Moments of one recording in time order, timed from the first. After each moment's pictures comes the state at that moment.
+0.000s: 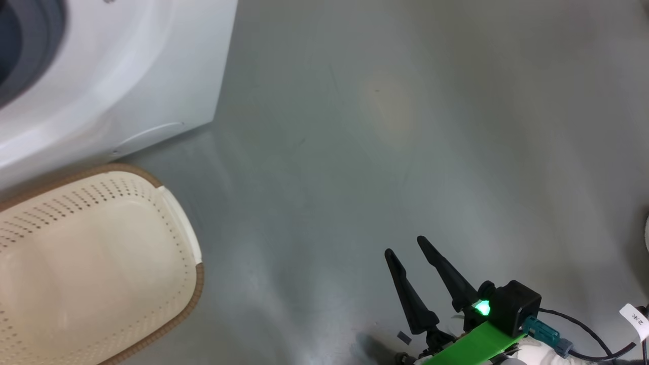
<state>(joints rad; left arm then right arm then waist) -1.38 0.46 -0.09 1.19 -0.05 0.01 -0.18 -0.08 -0.04 0.31 0.09 0.36 0.12 -0.26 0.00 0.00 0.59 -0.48</state>
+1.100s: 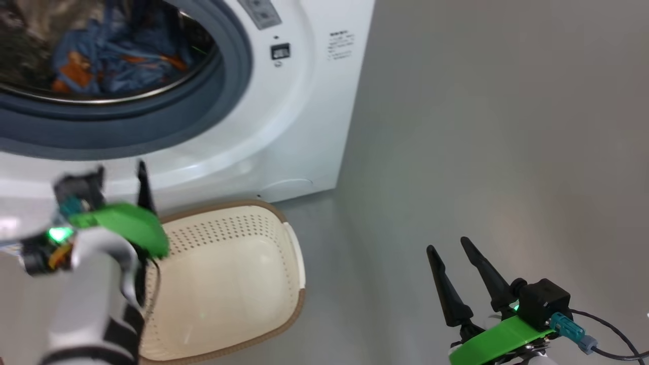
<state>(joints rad) -0.73 0.10 -0.05 0.94 -0.20 0.03 -0.26 -0.08 -0.04 0.16 0.16 0.28 0.12 -0.26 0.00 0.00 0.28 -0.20</state>
